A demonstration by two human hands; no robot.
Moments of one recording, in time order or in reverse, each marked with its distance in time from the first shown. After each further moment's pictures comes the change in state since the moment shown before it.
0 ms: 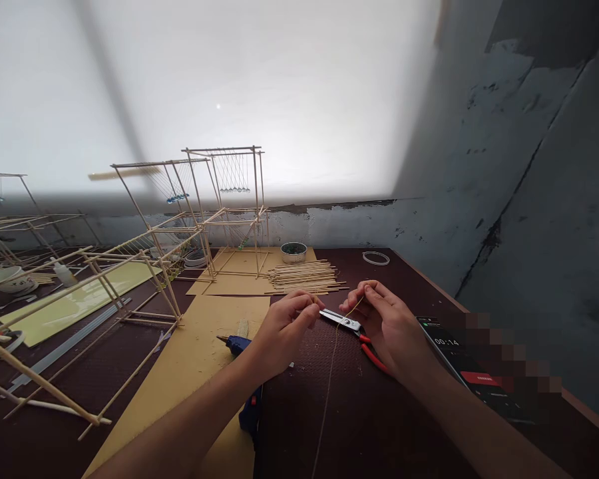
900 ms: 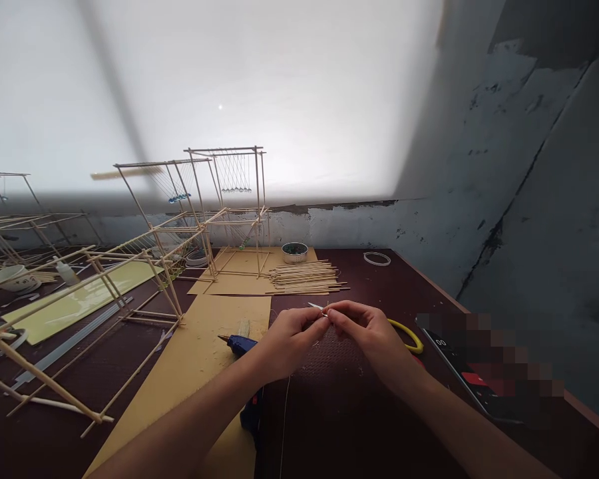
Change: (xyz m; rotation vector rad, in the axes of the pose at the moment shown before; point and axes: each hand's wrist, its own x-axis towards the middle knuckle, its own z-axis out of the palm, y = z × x) left_hand -0.004 -0.003 0.004 0.051 -0.214 -0.137; right_hand -0.007 0.008 0.005 -0.444 -0.191 0.060
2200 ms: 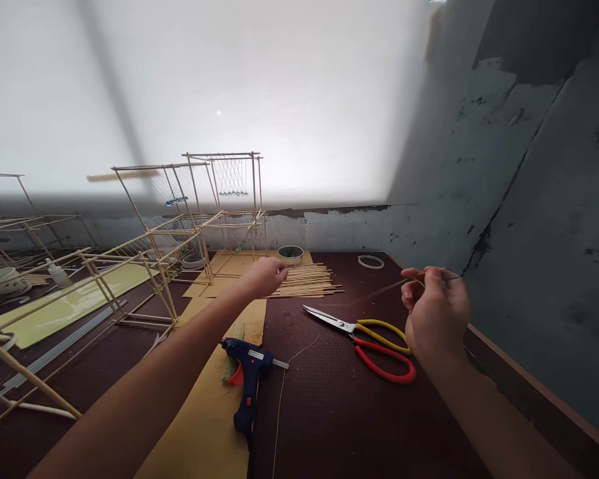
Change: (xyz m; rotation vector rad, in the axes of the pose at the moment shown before) left_hand 0.084 -0.019 -0.087 0.795 0.146 -0.028; right_hand 0.022 -0.019 -0.058 0.251 0.877 -0.395
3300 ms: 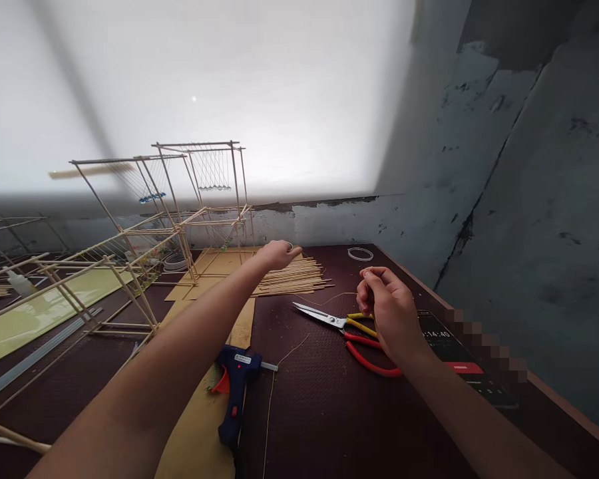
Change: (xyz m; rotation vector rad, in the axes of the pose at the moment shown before) left_hand 0.094 -0.003 0.040 0.273 -0.125 -0.019; right_hand -0.018 0.012 0.003 -0.133 -0.349 0.290
